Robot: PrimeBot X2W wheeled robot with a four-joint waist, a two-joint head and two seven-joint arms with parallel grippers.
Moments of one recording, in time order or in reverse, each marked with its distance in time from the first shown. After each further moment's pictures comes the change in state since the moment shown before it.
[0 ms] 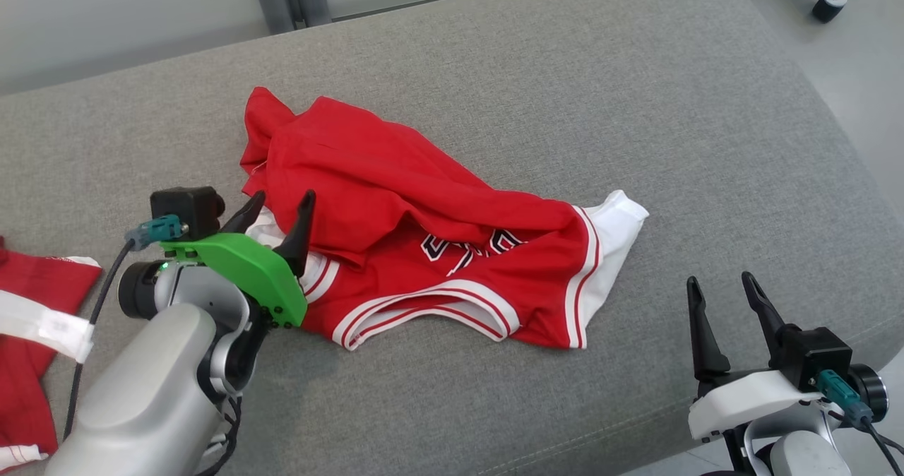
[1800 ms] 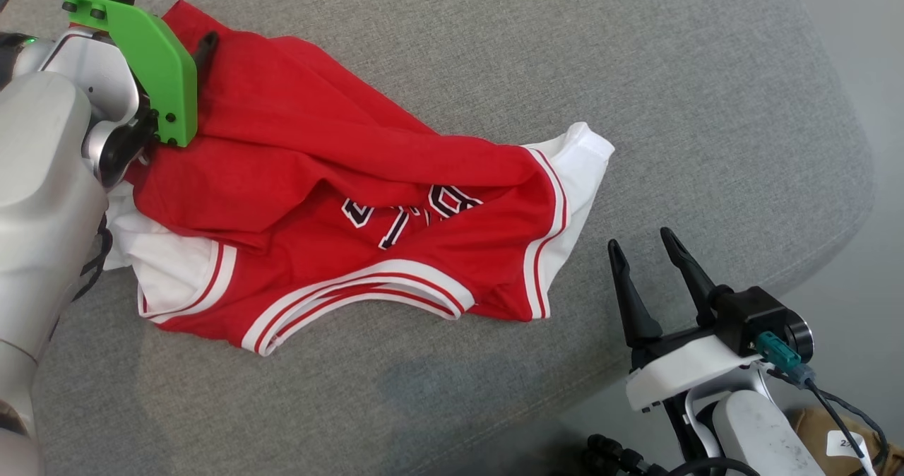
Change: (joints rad) left arm -0.614 0.028 -0.174 0.475 0.078 -0.225 0.325; right arm -0.102 0.000 0.191 -0.007 0.064 0.000 0.000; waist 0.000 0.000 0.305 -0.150
